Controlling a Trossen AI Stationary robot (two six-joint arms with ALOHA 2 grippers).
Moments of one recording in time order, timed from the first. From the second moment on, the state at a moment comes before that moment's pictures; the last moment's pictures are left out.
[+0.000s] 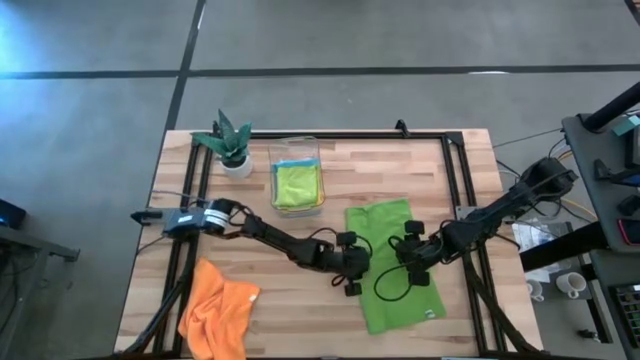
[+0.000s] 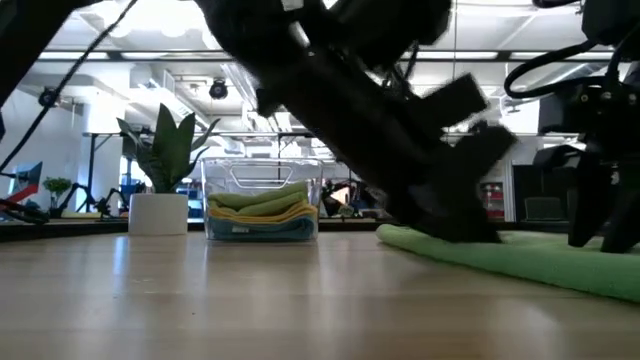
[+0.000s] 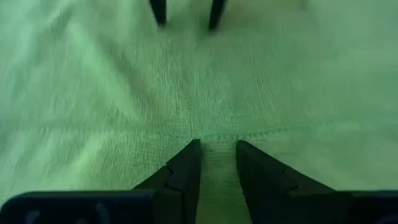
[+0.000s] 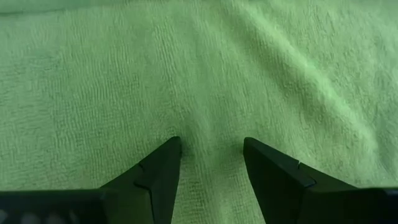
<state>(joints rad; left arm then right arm) -0.25 2.29 1.53 0.08 -0.27 -0.21 0.52 1.33 0.47 -0.37 0.26 0.46</state>
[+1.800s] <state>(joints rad) -0.35 1.92 1.14 0.29 -0.36 -0.18 0.52 1.33 0.45 -0.38 0.27 0.57</state>
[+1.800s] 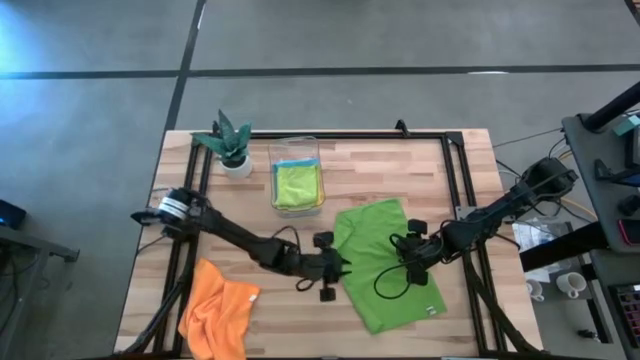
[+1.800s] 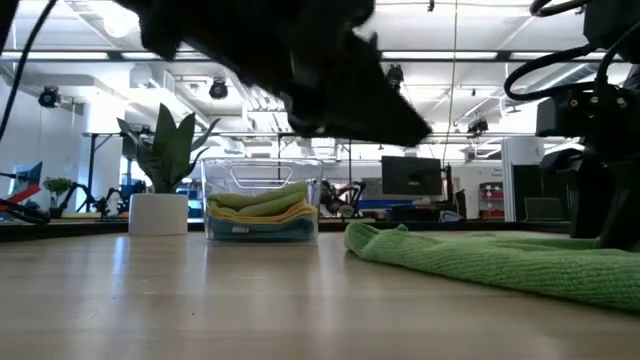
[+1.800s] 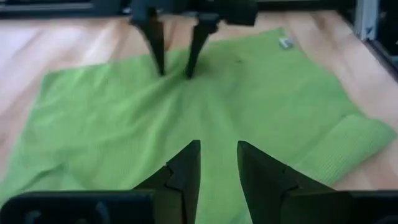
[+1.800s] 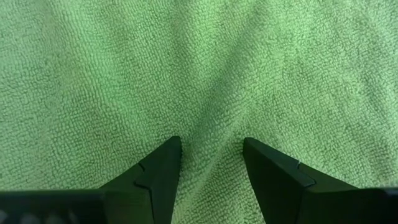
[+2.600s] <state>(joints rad) -0.45 1.79 1.21 -0.44 -0.59 -0.46 0.47 1.29 0.52 -0.51 0.09 0.60</state>
